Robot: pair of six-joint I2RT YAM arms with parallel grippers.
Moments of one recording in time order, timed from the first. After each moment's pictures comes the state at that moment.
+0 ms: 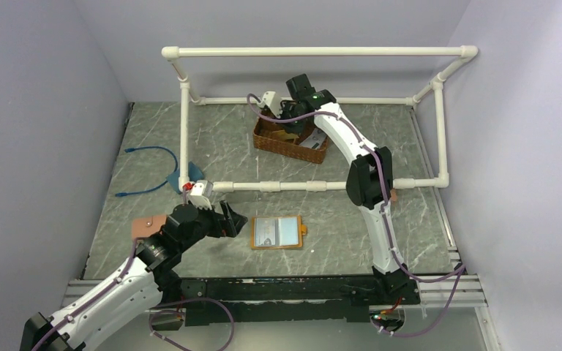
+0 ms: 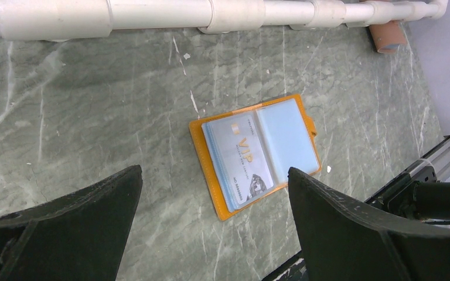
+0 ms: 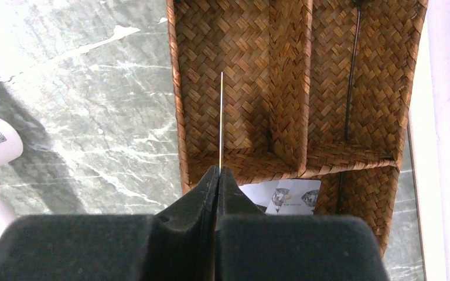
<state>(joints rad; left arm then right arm) -0.66 0.57 0.30 -0.14 -0.02 -0.62 0.46 2.32 2.28 -0.91 -0.27 -0.74</state>
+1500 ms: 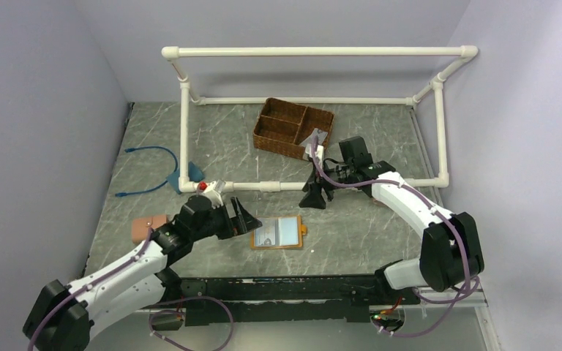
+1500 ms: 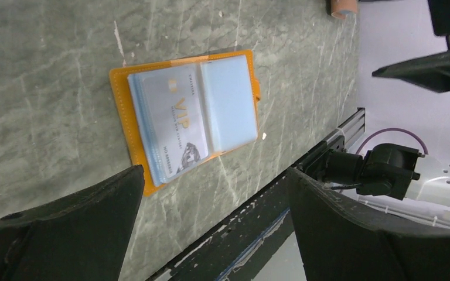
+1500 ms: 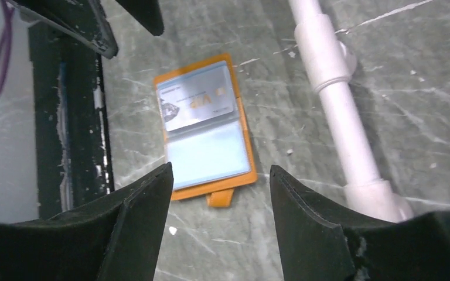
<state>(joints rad) -0.66 0.80 0.32 -0.02 0.21 -0.91 0.40 1.37 0.95 -0.44 -0.90 -0.47</state>
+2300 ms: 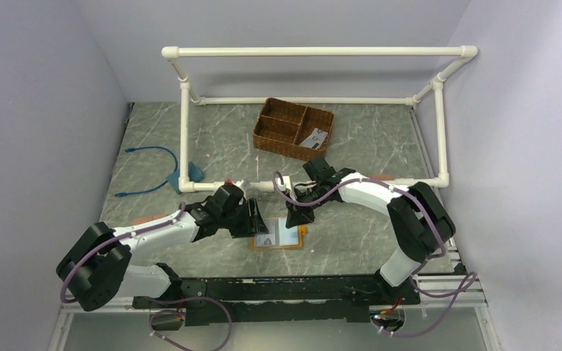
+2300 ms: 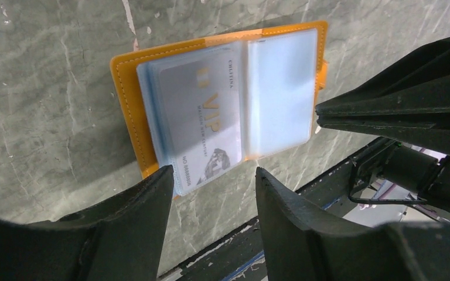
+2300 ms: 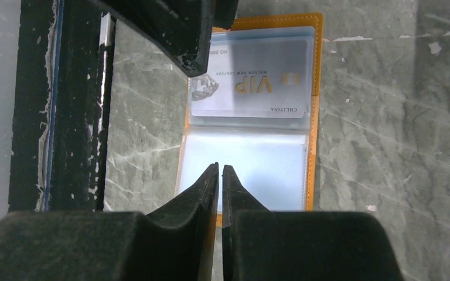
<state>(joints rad) -0.75 1.26 0.57 -0.15 0.20 -0.88 0.60 1.61 0.91 -0.45 -0.89 -0.70</state>
